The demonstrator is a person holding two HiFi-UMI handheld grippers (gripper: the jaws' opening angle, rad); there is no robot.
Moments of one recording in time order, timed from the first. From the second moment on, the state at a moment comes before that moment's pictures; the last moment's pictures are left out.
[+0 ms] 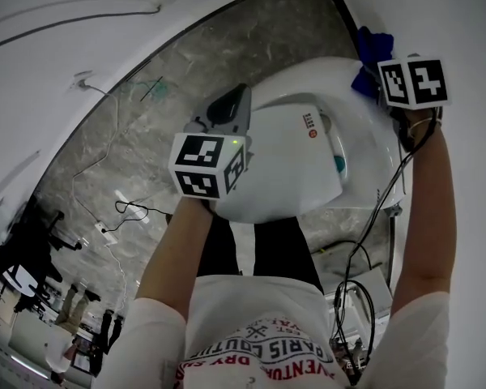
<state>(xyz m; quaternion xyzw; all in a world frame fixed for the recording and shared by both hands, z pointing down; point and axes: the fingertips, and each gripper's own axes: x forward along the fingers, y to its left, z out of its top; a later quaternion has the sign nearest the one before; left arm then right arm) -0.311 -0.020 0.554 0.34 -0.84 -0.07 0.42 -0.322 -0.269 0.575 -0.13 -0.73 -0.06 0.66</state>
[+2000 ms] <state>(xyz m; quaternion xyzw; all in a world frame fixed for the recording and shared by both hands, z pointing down) -0.228 0.181 0.724 0.19 -0.83 -0.12 0.51 -0.268 -0.003 0.791 -0.38 -0.48 -0.22 0.76</state>
